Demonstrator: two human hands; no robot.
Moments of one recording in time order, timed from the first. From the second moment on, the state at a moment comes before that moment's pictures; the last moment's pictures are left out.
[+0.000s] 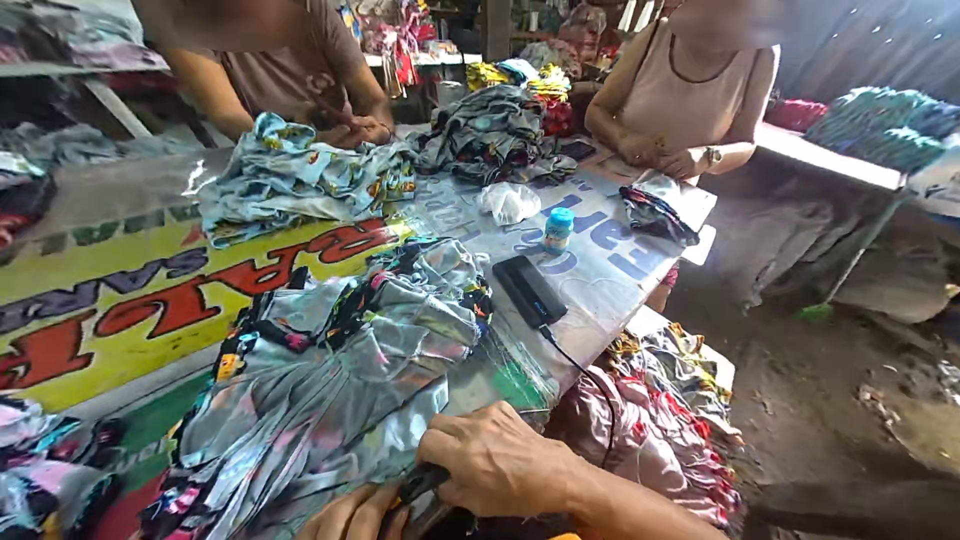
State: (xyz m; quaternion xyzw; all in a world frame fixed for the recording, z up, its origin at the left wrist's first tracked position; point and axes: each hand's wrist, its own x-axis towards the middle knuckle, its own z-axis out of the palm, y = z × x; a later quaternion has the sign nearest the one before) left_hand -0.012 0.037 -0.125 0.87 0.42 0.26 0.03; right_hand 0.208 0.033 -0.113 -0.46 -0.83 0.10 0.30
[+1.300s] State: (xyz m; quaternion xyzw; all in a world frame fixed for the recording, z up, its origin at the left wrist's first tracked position) left_hand -0.009 0.051 -0.122 0.60 0.29 0.55 0.51; right_hand 0.181 0.037 -0.114 -0.39 -0.70 0.21 0.56
